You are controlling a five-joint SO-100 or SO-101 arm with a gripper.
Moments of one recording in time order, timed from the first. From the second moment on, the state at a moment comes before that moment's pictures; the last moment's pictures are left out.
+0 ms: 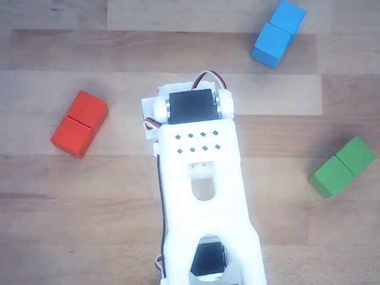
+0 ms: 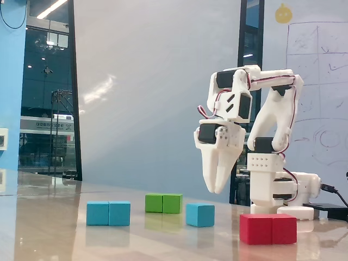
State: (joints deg) arm -8.7 120.2 131.6 70.0 -0.5
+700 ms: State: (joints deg) arm -4.2 118.4 134.1 66.1 -8.5
